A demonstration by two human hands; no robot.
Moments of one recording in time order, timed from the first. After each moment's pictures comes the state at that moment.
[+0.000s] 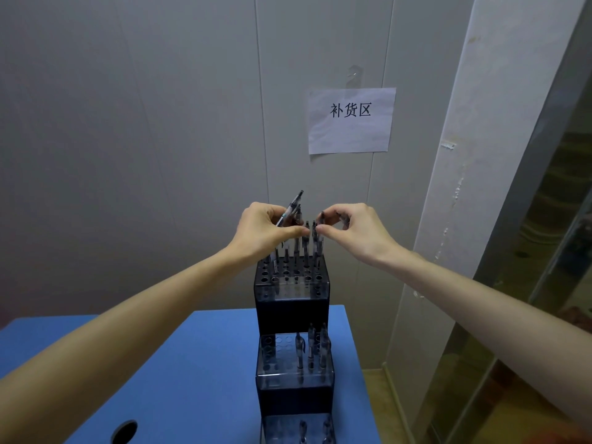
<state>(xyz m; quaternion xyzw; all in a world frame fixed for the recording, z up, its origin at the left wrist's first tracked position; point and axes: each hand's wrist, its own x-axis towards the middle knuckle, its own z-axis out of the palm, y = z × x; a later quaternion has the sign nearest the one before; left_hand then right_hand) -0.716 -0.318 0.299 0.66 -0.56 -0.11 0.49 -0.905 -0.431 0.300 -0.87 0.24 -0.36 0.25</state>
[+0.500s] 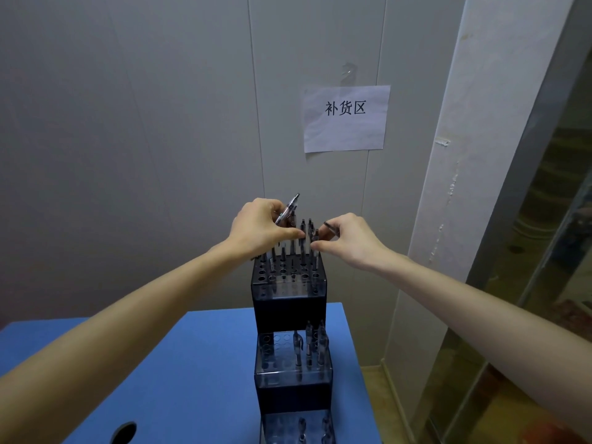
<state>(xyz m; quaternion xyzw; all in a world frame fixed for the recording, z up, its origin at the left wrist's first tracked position) -0.715 -0.326 0.309 0.75 -0.56 -0.02 0.37 -0.899 -0.432 0.283 -0.88 0.32 -0.26 0.22</state>
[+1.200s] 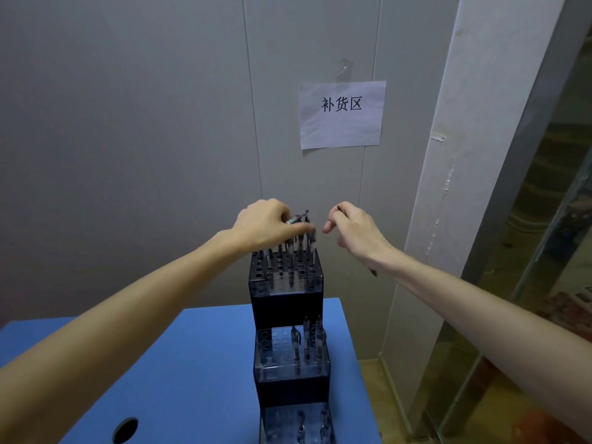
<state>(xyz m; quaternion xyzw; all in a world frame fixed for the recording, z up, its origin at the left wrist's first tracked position) -0.728 -0.331 0.321 0.78 -0.60 0.03 0.20 -0.914 -0.412 0.298 -0.79 0.34 -0.34 0.39</state>
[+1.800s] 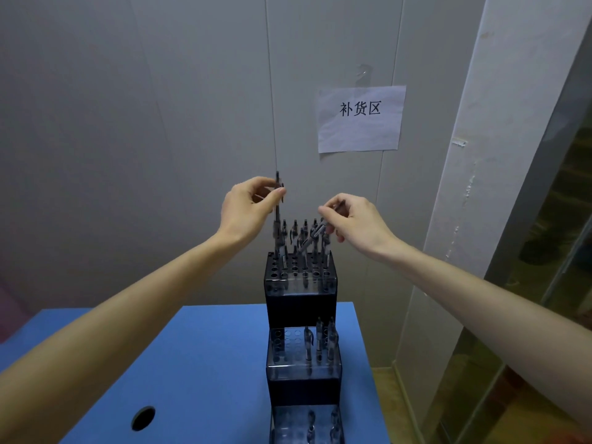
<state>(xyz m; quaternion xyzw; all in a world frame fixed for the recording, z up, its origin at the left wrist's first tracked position) -0.697 -0.295 0.326 0.67 -0.50 0.02 0.54 -0.898 -0.406 0.317 -0.84 0.24 -0.36 0.33</state>
